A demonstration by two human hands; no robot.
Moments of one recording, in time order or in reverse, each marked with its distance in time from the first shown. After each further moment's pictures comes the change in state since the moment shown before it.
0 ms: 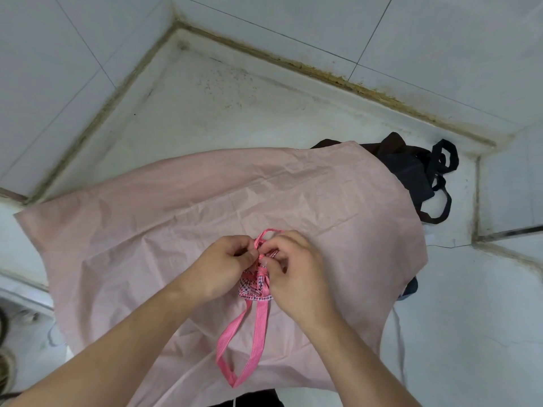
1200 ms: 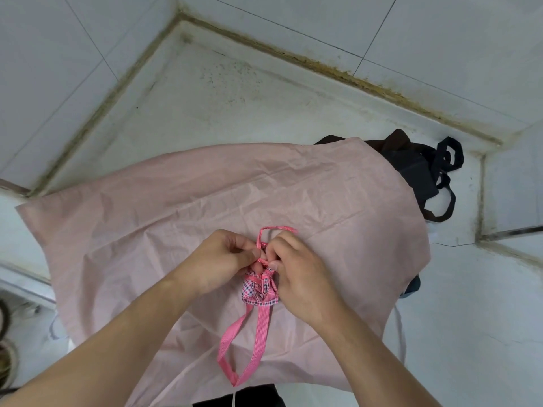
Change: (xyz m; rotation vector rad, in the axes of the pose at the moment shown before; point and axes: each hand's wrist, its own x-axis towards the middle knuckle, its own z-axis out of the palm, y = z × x) left_hand -0.011 0.013 -0.005 -0.071 -0.026 -0.080; right_hand 0.001 0.014 -0.005 -0.291 -0.245 -0.183
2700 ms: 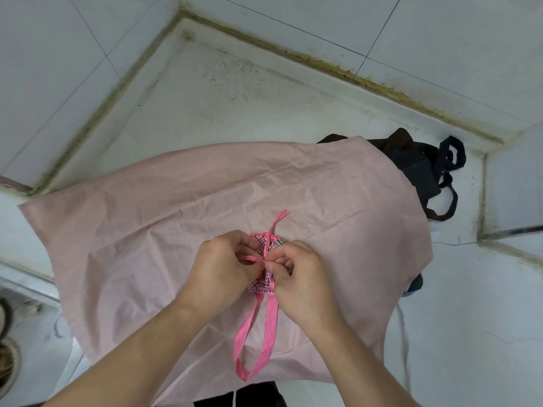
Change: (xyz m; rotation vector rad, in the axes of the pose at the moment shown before) left_hand -0.017 -0.006 0.018 0.232 0.379 0.133; right_hand -0.007 -0.016 0.014 0.342 0.167 0.348
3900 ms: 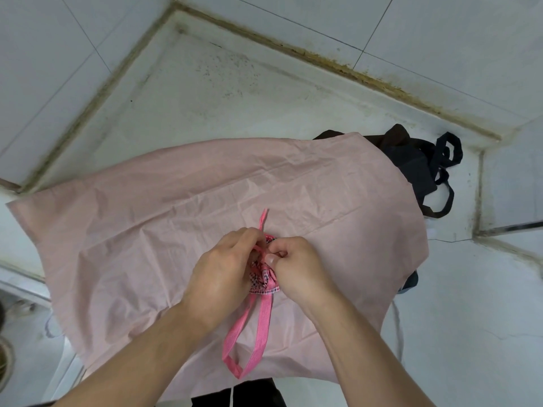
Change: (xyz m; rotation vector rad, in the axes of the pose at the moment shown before) left_hand -0.005 -0.011 0.013 0.362 0.085 0.504; right_hand 0.023 -0.005 -0.007 0.126 -0.245 0.304
